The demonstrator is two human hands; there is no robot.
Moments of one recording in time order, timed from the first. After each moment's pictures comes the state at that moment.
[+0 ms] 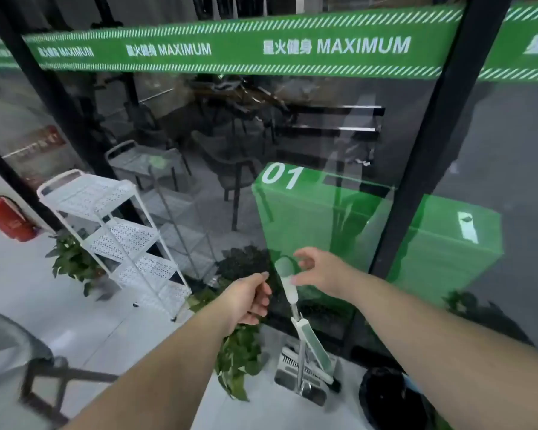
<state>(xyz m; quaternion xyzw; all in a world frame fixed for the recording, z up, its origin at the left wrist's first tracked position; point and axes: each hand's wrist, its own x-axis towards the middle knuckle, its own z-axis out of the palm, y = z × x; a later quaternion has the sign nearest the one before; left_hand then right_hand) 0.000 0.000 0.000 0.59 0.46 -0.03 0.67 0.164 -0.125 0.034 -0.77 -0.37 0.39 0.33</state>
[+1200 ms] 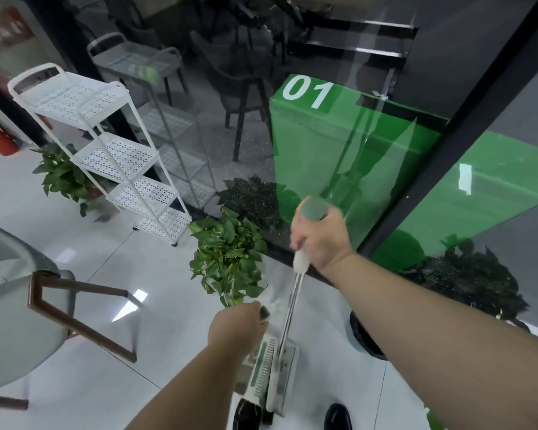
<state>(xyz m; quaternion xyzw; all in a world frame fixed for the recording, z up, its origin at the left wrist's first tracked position) -0.124 -0.058 -0.129 0.87 0.41 -0.18 0.22 0.064 -0.097 -0.007 -0.63 -0.23 0.36 0.65</state>
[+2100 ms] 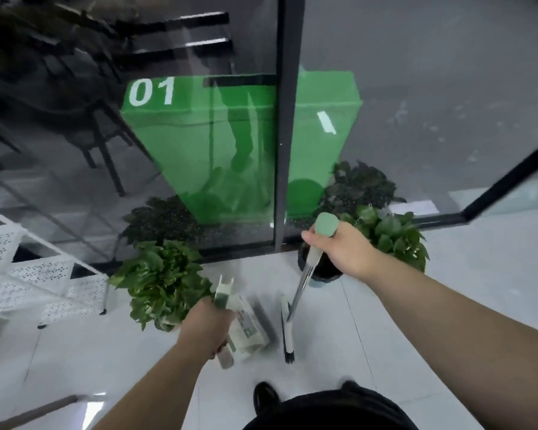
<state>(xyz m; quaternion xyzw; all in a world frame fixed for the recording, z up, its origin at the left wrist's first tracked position) -0.135 -0.072 -0.096 0.80 0.41 -0.21 0.39 0.018 -0.304 -0.035 -0.83 -0.08 0.22 0.50</state>
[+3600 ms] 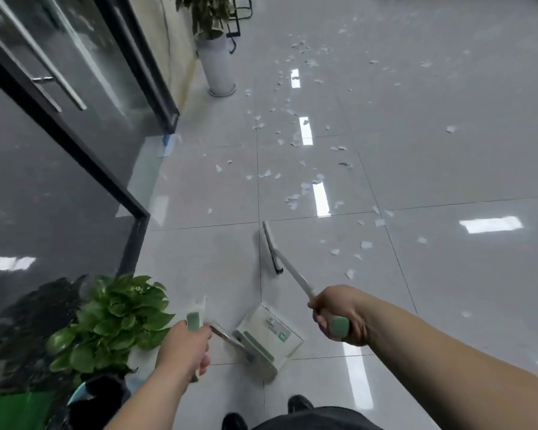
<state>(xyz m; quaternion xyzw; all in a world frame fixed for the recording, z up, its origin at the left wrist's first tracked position) -0.152 -0.651 -0.102 0.87 -0.09 -0.39 0.28 -0.396 -0.806 -0.071 -0.19 0.64 -0.02 0.74</state>
